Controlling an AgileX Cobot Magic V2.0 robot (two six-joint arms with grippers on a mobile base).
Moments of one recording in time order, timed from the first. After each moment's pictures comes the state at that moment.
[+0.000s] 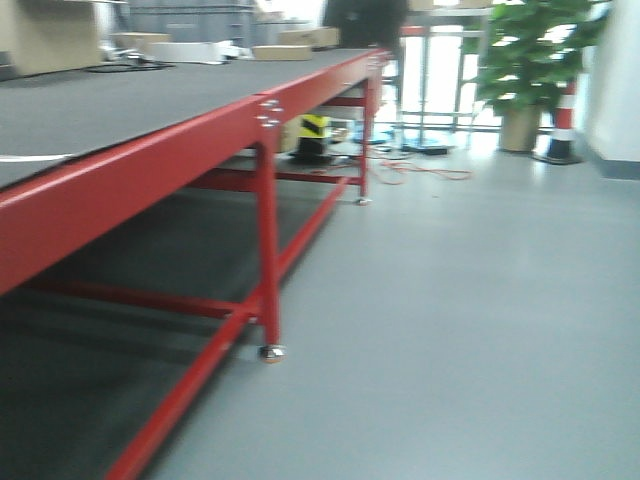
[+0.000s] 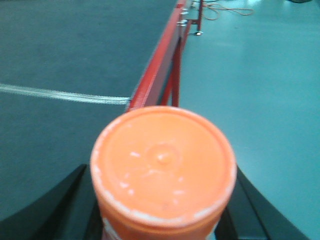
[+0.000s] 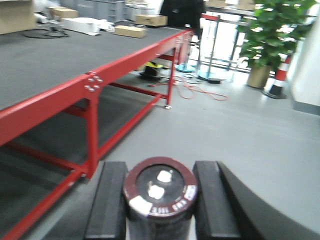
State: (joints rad) left arm -0.15 0.75 -0.96 0.10 0.68 -0.03; right arm 0.14 0.56 -0.87 0.03 0.51 -0.07
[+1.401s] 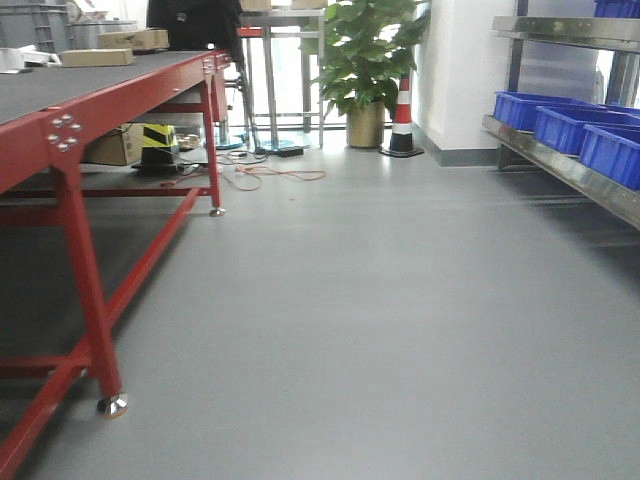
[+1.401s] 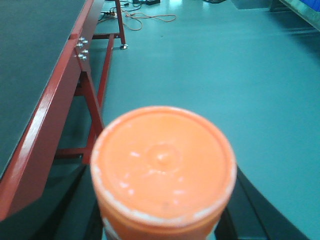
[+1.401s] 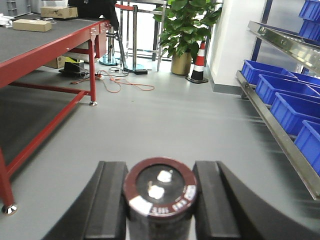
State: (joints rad) left arm -0.15 0.75 -0.96 0.10 0.68 -0.03; right arm 0.14 0.56 -0.87 0.03 0.51 -0.07
